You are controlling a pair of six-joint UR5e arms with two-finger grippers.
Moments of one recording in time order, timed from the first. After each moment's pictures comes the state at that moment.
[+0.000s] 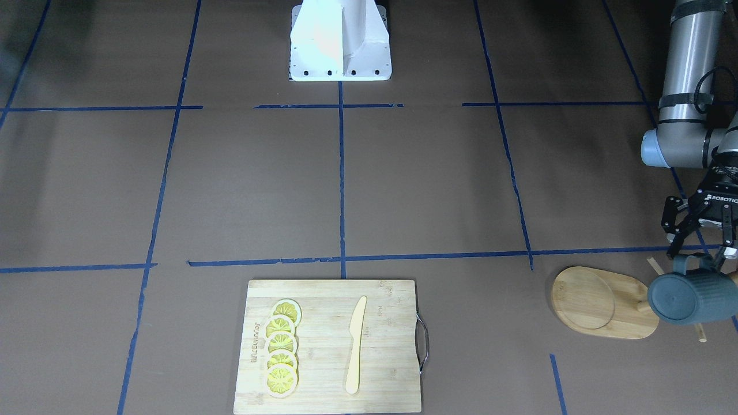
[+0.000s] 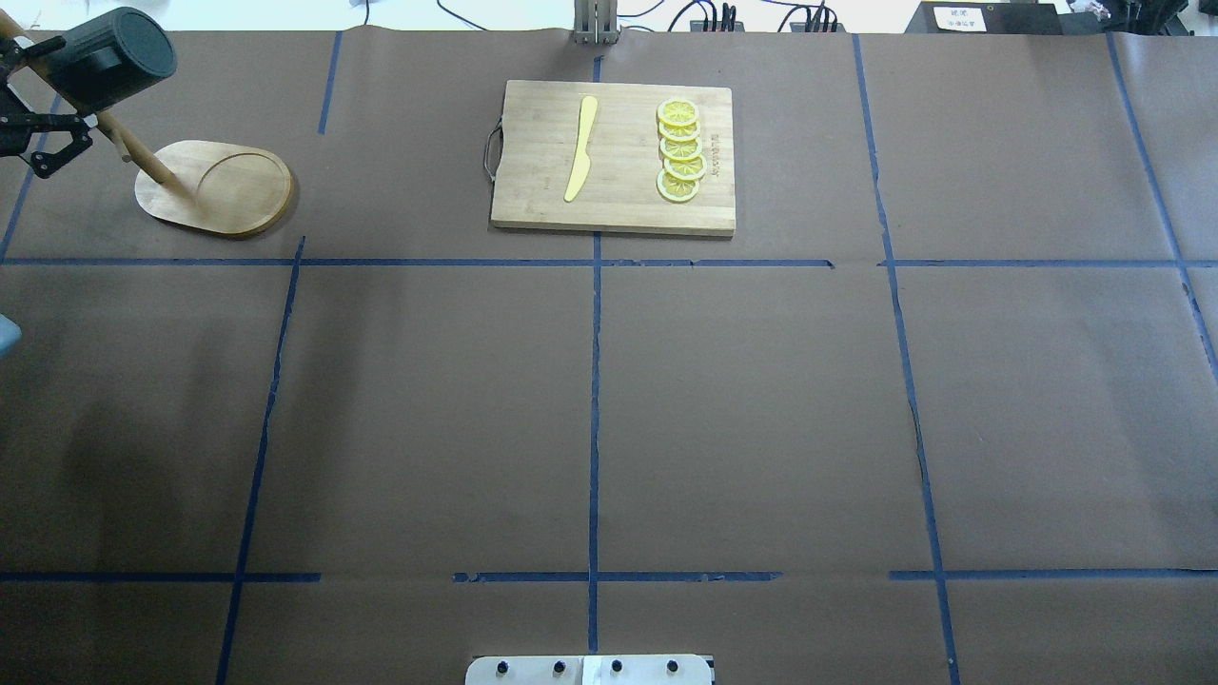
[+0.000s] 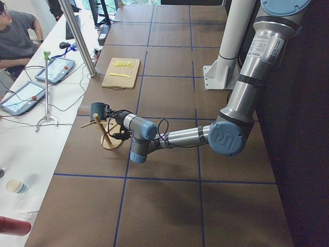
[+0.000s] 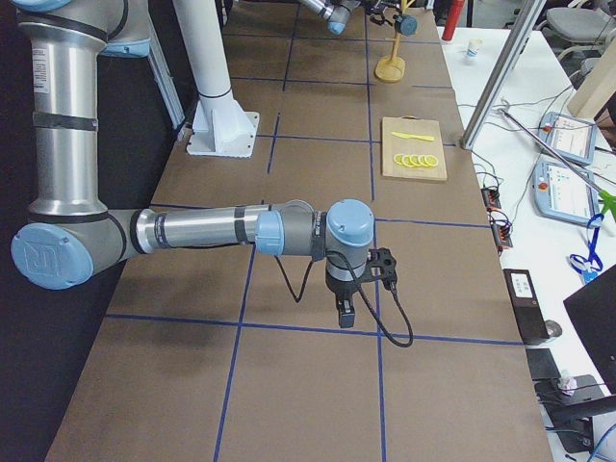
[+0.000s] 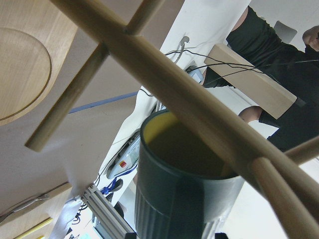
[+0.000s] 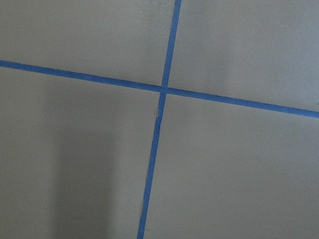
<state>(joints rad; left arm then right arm) -1.12 -1.87 -0.99 -3.63 -1.74 -3.00 1.58 -1.63 1.75 -1.67 2.28 -0.14</state>
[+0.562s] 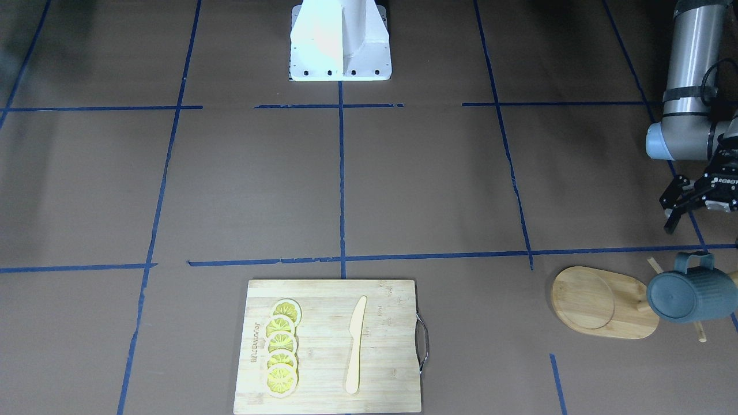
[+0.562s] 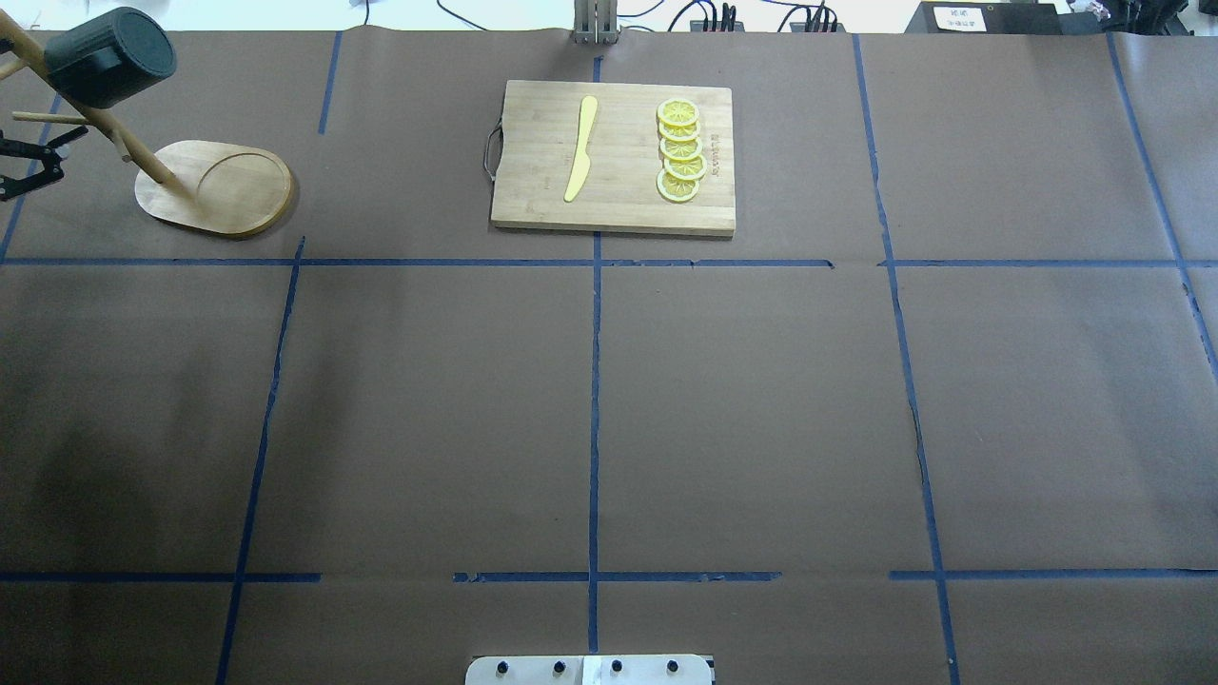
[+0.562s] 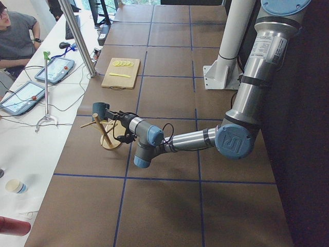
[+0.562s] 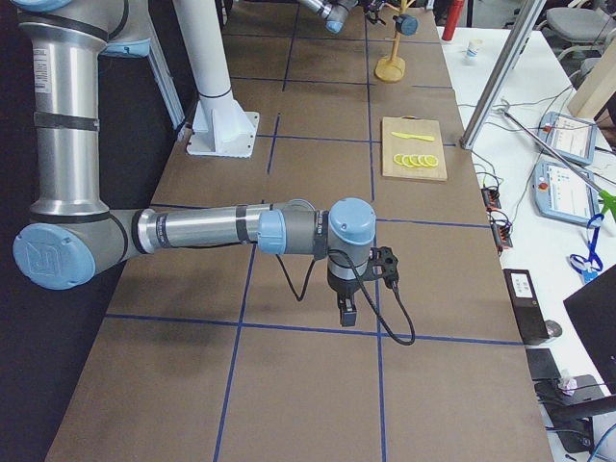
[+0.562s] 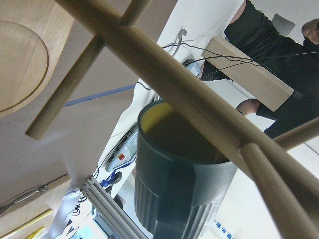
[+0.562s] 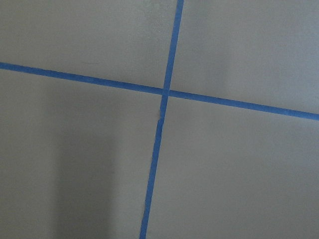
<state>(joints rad) -1.13 -1.78 -1.05 -3.74 -1.74 -3.00 1.58 -1.62 1.75 -1.67 2.28 -0.13</state>
